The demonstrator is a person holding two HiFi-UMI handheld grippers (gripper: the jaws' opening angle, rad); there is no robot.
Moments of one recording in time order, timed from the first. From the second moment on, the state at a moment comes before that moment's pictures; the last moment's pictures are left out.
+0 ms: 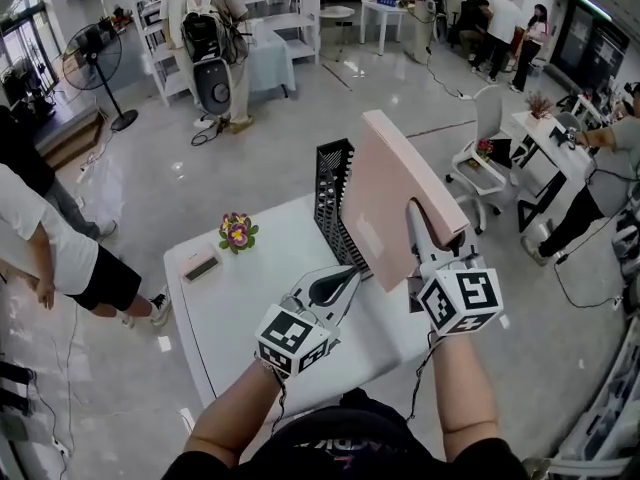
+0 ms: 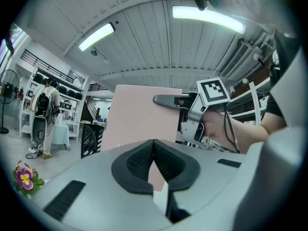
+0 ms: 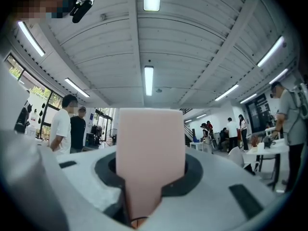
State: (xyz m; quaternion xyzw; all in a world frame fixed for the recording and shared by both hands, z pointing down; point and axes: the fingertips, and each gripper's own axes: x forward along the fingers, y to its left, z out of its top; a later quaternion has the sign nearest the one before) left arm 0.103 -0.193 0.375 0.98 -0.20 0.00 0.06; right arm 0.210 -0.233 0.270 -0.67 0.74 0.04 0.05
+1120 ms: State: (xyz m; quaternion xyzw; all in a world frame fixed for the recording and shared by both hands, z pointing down) left arm 0.091 -0.250 0.397 0.96 -0.28 0.00 0.08; right arm 0.203 -0.344 0.299 -0.65 0.76 0.01 0.05
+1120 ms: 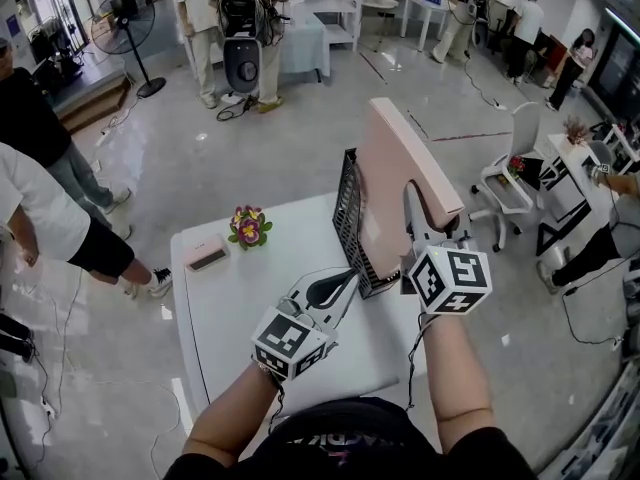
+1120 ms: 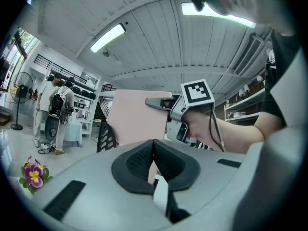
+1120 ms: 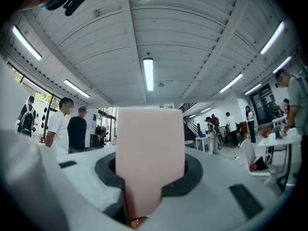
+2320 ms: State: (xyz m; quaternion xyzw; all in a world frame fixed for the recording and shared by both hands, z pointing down) left arm 0.067 -0.254 0.425 0.95 -0.29 0.02 0.11; right arm 0.184 -0.355 0.410 -0.67 0.74 -0.03 -0.01
